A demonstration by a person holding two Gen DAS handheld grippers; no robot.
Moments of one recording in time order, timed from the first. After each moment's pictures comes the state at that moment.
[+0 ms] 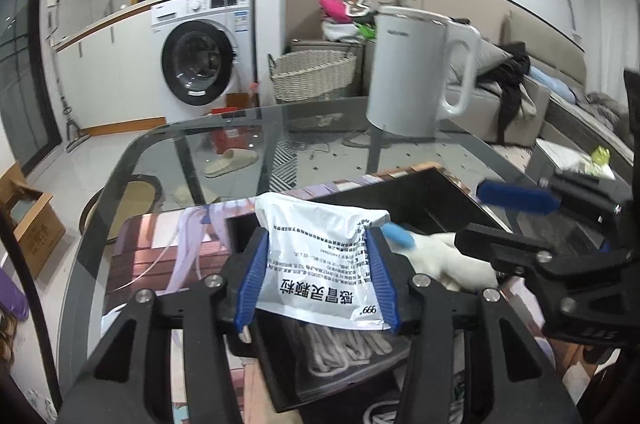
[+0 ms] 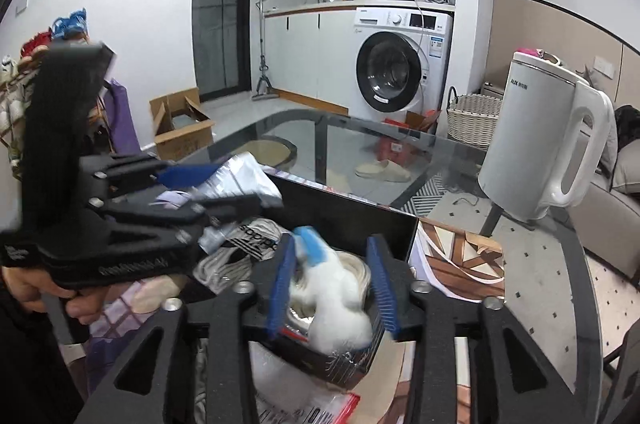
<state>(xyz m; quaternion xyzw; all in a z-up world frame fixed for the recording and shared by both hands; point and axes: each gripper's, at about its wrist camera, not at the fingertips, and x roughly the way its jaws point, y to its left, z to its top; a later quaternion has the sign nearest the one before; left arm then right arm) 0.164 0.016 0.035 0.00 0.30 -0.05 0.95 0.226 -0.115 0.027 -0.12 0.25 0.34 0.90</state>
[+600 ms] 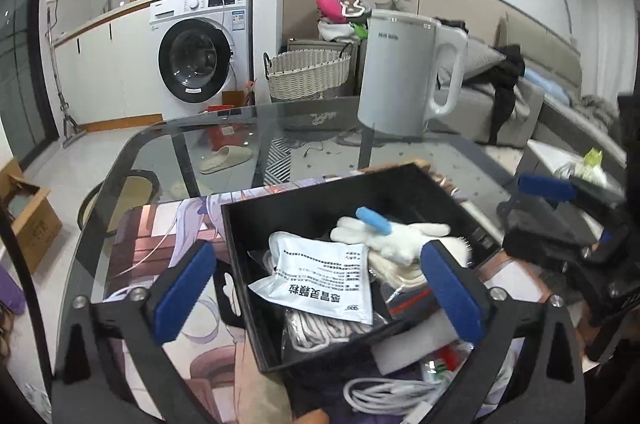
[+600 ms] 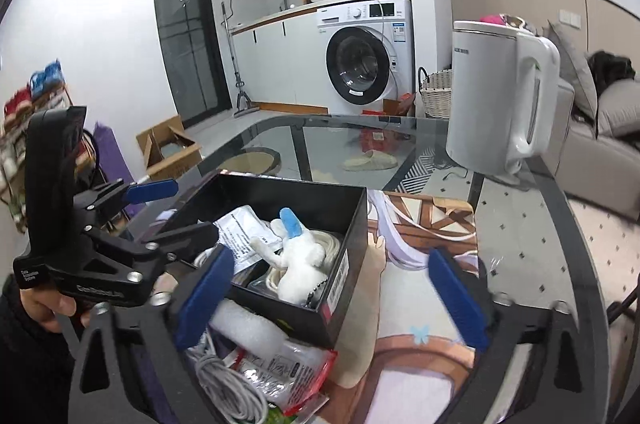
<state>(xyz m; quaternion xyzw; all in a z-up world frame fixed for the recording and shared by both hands) 0.139 0.017 0.048 -0.03 0.30 -0.06 0.95 0.220 -0.168 0.034 -0.03 0.29 0.31 0.91</state>
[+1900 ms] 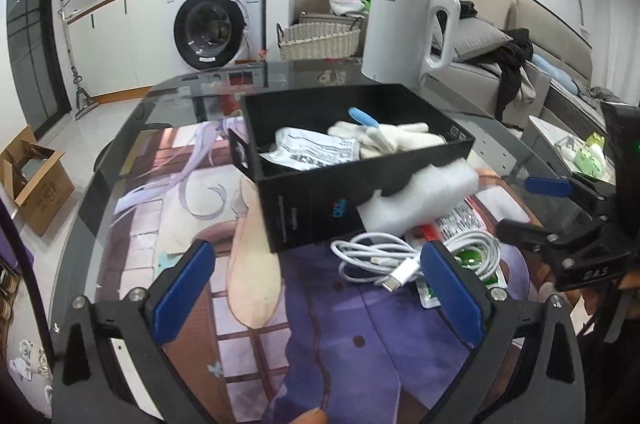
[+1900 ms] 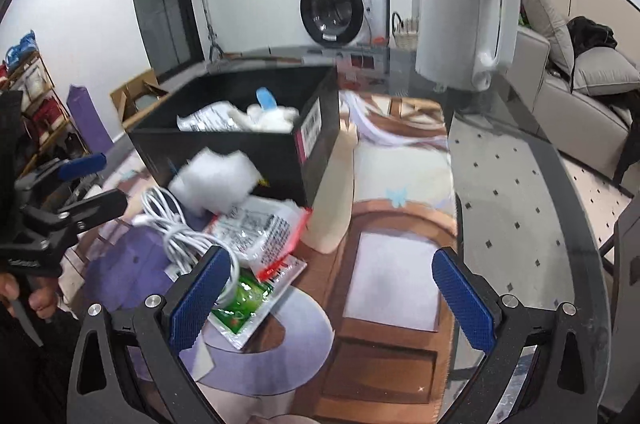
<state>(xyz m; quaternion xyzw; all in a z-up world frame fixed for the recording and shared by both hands) 0.066 0.007 0.012 -0.02 0.35 -0.04 0.94 0.167 -0.188 -0.024 -0.09 0.38 0.25 0.89</state>
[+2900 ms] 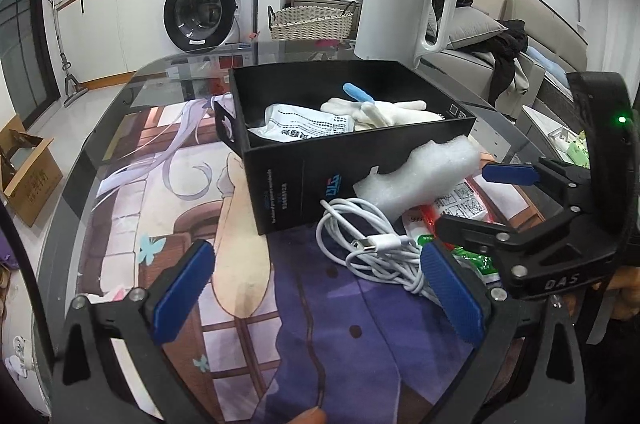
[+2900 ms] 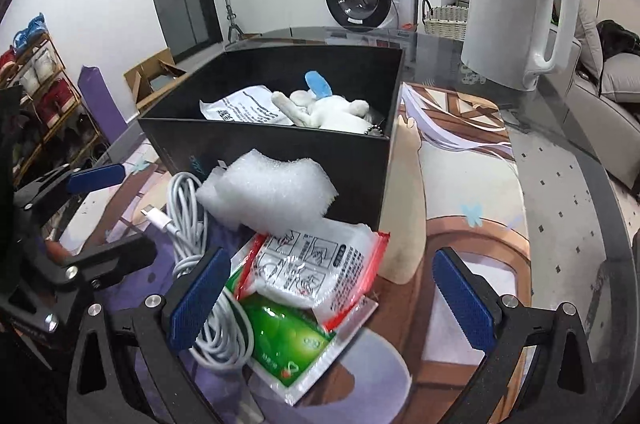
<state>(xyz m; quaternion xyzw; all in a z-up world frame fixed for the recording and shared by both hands) 0.071 0.010 -0.002 -0.04 0.37 -0.06 0.93 0.183 -0.135 -0.032 -0.10 0.40 0.27 0.87</state>
